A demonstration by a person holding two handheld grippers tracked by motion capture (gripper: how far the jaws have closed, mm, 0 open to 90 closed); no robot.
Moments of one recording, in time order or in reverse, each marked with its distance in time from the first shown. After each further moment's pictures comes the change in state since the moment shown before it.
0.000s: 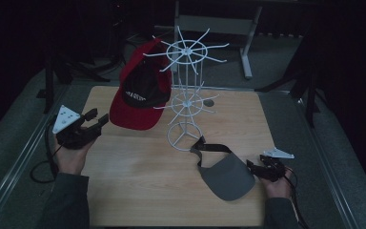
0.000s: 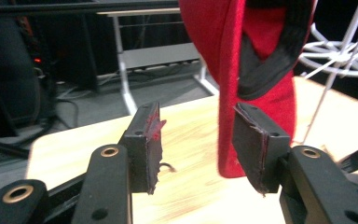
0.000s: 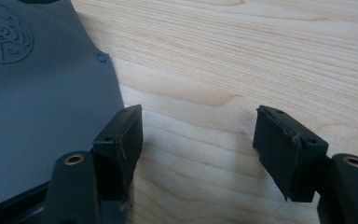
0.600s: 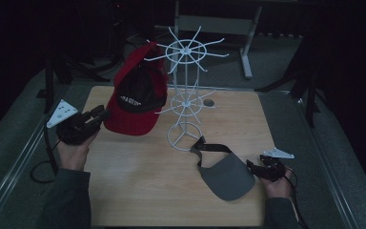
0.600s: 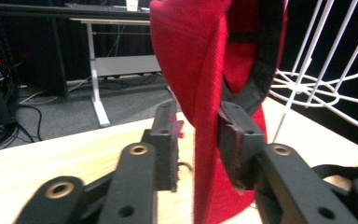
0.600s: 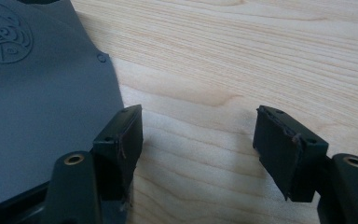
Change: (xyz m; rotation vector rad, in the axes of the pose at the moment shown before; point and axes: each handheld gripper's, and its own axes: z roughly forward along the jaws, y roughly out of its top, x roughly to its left) left arm 0.001 0.017 0.001 -0.050 -0.127 -0.083; right arm 0.000 0.000 0.000 0.001 0.000 -0.001
